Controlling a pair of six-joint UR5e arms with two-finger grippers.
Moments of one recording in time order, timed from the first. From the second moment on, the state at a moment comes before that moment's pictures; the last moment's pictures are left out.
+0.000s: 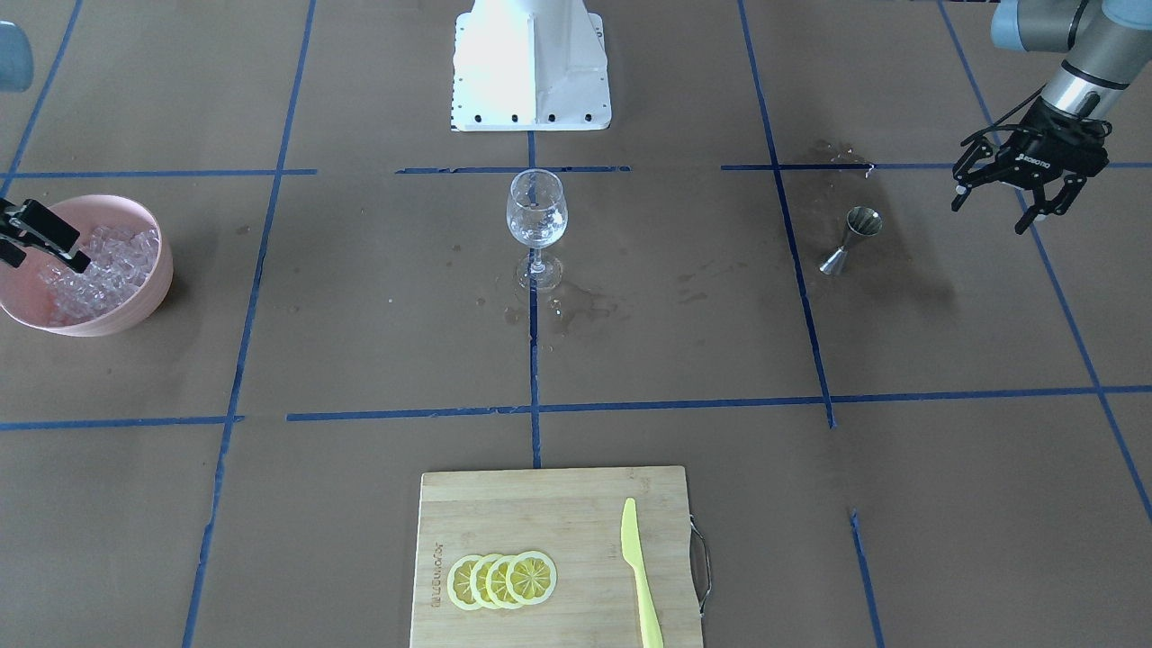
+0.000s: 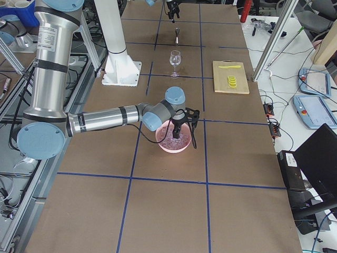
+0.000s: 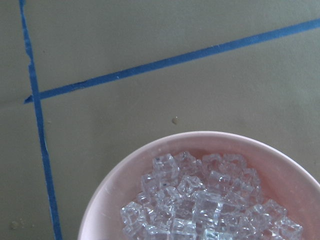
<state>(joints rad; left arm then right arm) -0.85 -1.16 -1.72 -2.78 -1.91 -0.58 1.04 -1.75 1.87 -1.05 2.22 1.05</state>
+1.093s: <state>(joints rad) -1.04 -1.23 -1.71 -2.66 -2.24 -0.59 0.97 -1.76 1.81 -1.05 2.19 1.15</state>
